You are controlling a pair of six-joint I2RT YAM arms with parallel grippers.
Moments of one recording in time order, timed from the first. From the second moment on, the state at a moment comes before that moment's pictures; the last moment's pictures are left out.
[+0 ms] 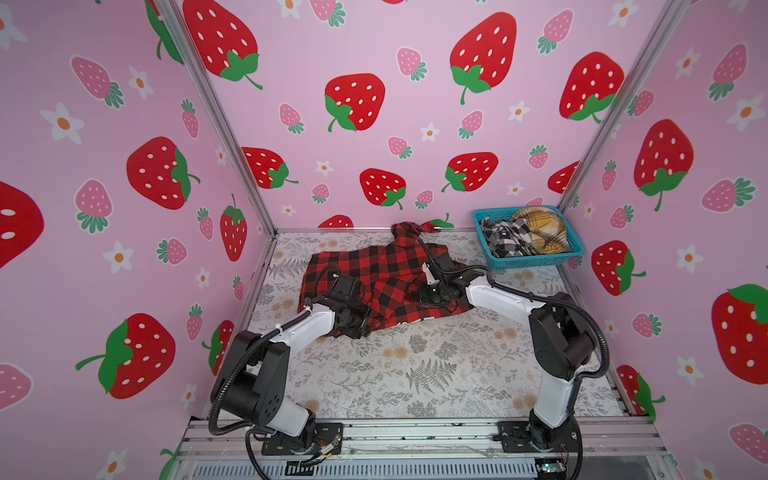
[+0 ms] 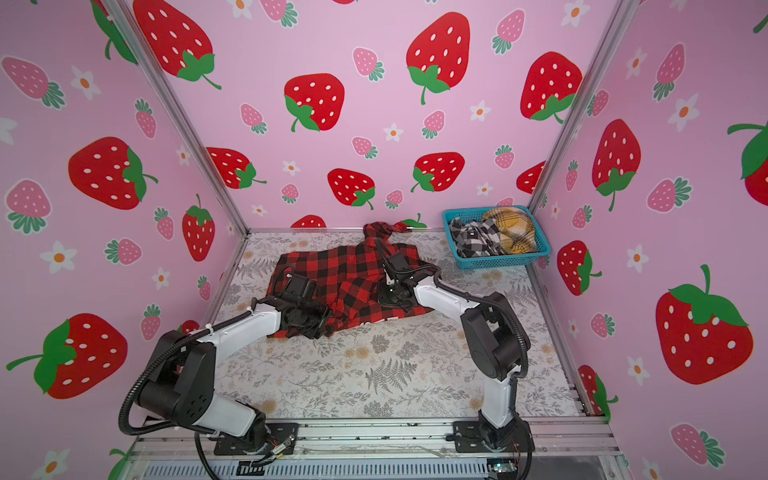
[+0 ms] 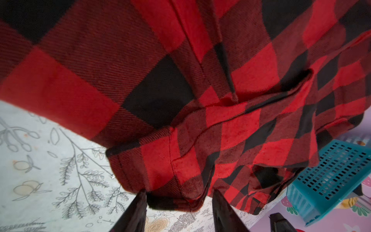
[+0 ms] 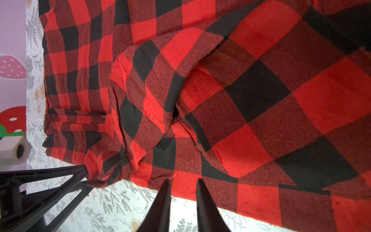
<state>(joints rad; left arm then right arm) -0.35 1.52 0.87 -0.47 0.18 -1.44 0.72 1.88 1.34 -0.43 -0.17 0.59</state>
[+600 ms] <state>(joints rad) -0.36 1.60 0.95 -0.60 0.18 -1.36 0.66 1.88 1.32 -0.42 -0.19 0.61</state>
